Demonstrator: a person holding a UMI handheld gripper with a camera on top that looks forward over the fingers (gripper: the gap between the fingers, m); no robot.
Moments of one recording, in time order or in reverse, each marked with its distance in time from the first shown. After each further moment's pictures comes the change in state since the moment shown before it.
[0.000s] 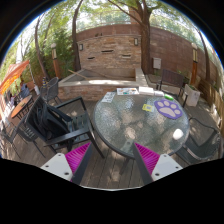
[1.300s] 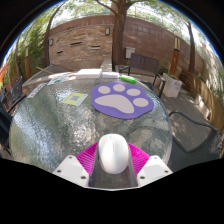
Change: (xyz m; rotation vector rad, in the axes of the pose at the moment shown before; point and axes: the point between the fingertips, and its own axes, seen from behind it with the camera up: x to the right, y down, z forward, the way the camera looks) arm 0.398 0.027 0.277 -0.047 0.250 0.064
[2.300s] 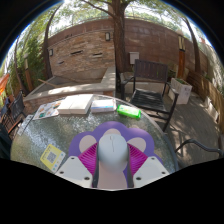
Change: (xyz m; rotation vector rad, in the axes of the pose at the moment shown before) arm 0.039 -0.193 0.151 0.070 -0.108 0.052
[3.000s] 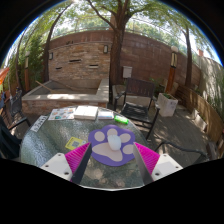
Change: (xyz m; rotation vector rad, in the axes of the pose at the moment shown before) arm -0.039 -0.009 -0.222 0.106 0.134 -0.069
